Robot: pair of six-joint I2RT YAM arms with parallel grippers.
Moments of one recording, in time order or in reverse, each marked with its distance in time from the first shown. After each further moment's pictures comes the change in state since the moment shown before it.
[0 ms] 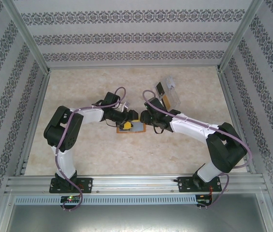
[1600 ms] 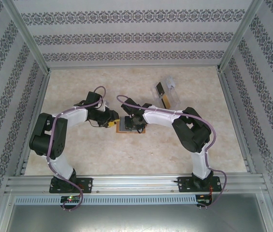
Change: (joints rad) left arm 0.185 -0.177 -0.110 -0.188 -0.167 0.054; right arm 0.112 0.443 0.393 -0.240 -0.121 -0.056
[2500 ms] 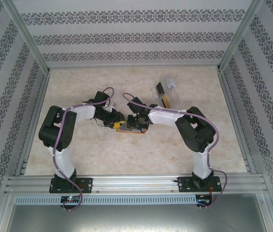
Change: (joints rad) left arm -0.055 0.143 0.105 -0.039 0.021 0.026; right arm -0.058 -0.039 -0.100 0.136 -0.137 0.019
